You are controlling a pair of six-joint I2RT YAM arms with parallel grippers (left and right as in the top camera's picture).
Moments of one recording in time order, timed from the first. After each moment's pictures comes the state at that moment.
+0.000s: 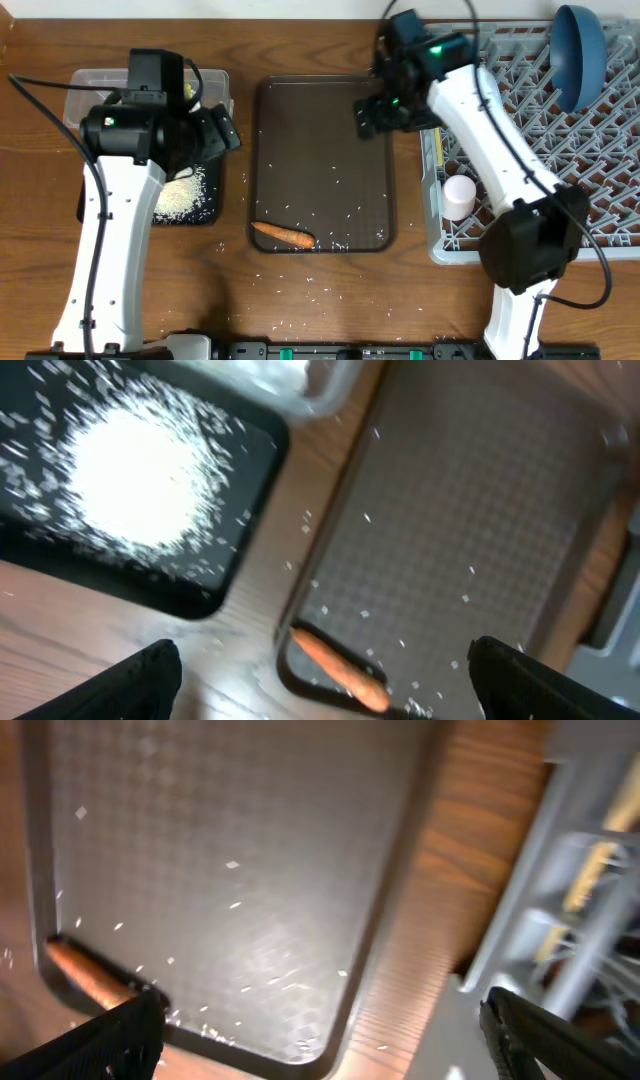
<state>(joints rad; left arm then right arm) -0.06 1.46 1.51 -1.24 0.06 -0.51 0.37 2.06 2.00 -1.31 -0.15 0.19</state>
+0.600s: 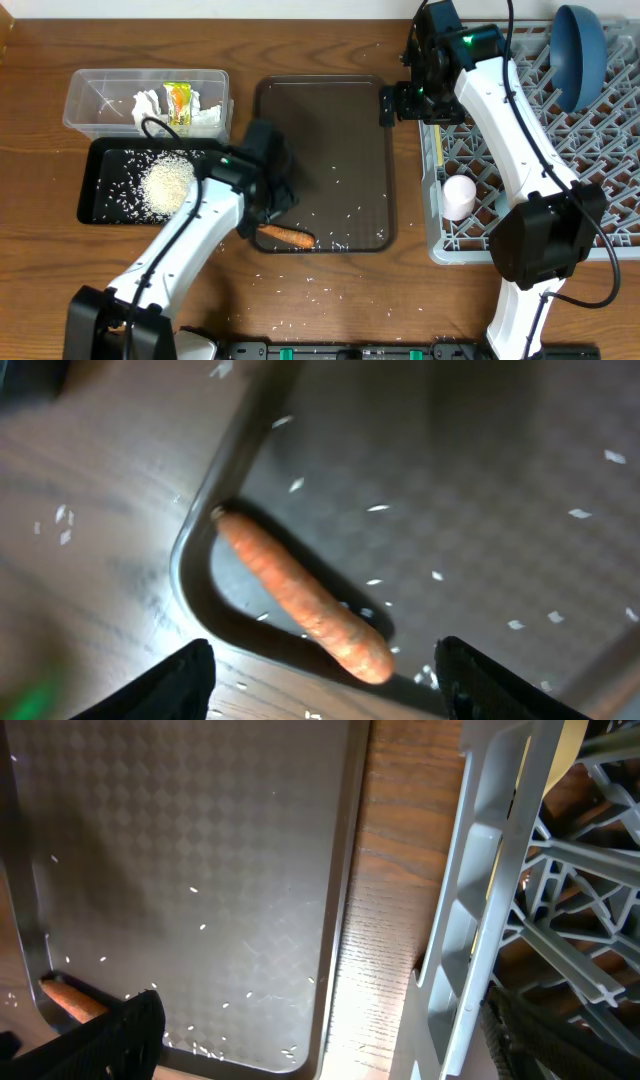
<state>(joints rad) -0.37 1.49 1.03 -0.96 0.05 -0.94 0.29 2.06 2.00 -1.31 -0.16 0.23</state>
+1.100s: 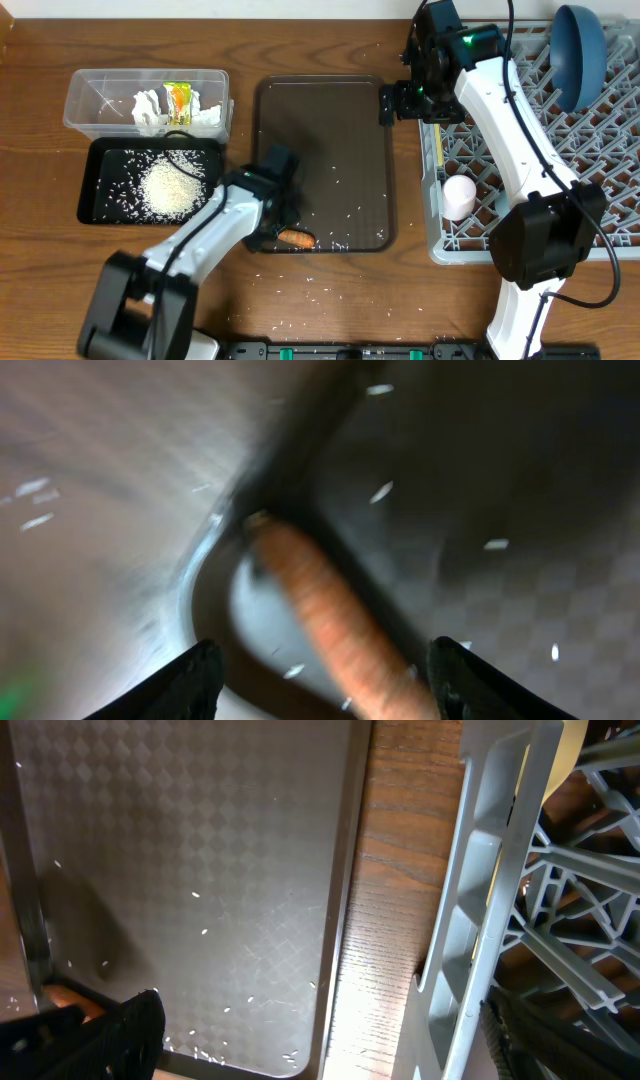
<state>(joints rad) -0.42 1.59 0.89 -0.81 -0.02 -1.08 0.29 2.06 2.00 -1.30 -0.16 0.23</state>
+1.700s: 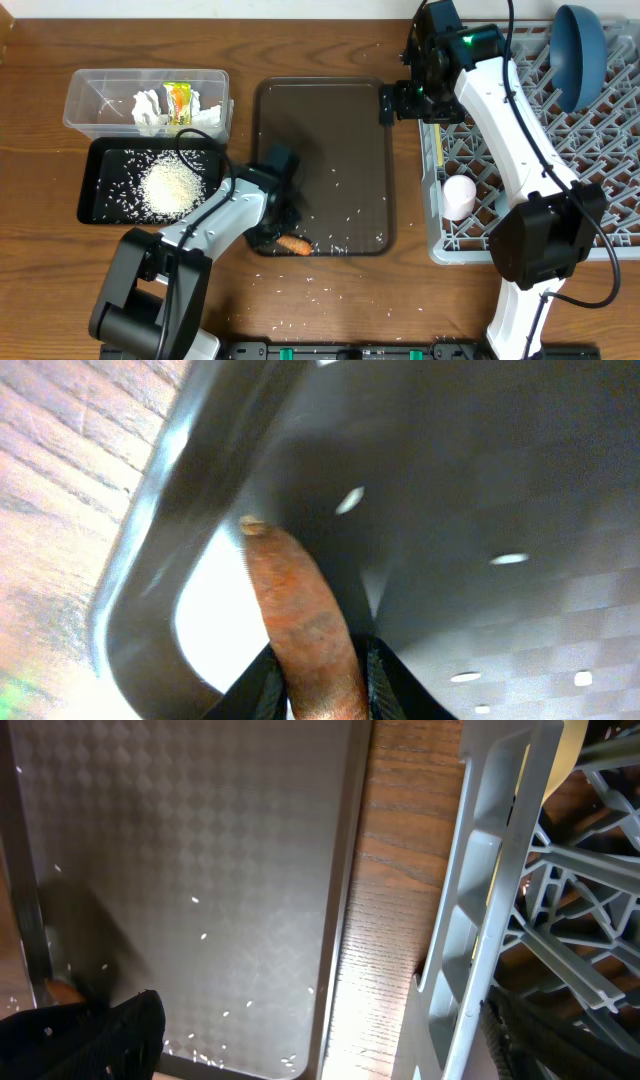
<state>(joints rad) -0.41 1.68 0.90 -0.79 0.05 -1.00 0.29 2.06 2.00 -1.30 -0.16 0.23</state>
